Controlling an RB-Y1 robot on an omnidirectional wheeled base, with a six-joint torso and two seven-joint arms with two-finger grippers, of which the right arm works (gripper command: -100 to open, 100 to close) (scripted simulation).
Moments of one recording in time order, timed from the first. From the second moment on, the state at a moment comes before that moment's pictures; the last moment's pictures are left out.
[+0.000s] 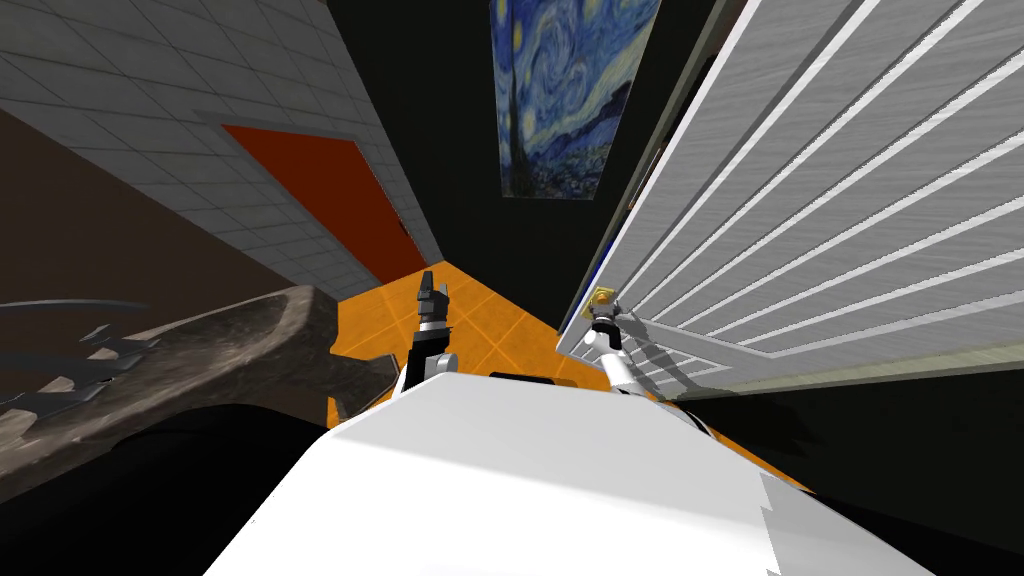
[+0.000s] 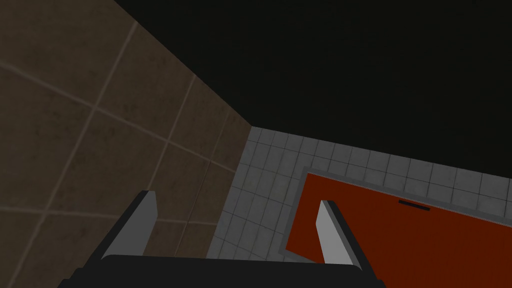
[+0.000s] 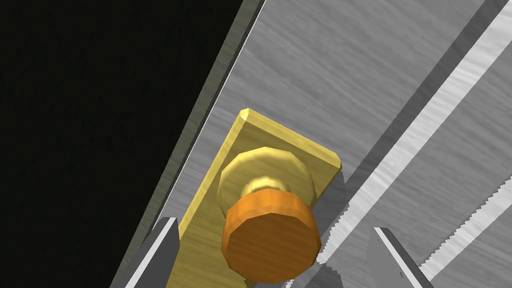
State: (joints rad) arm -0.30 -0.16 -0.29 -0.83 -0.41 -0.46 -0.81
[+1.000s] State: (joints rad) arm -0.31 -0.05 -0.30 -0.90 -0.53 -0.43 -0.99
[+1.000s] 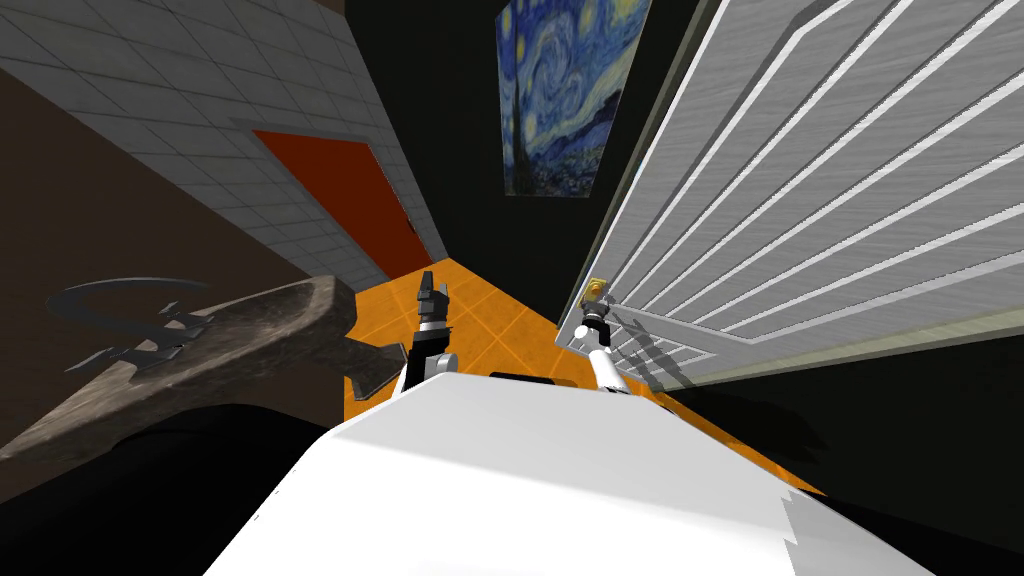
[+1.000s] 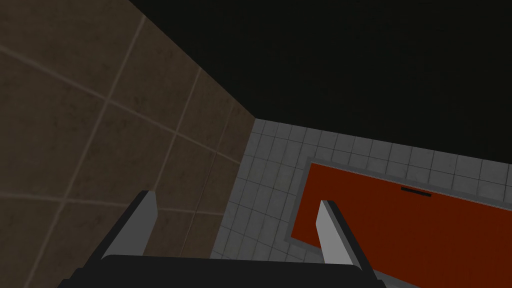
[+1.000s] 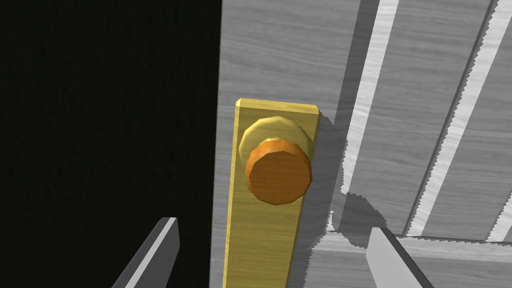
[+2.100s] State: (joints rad) arm -0.27 -0.16 -0.33 -0.91 -0.56 -0.42 -1.09
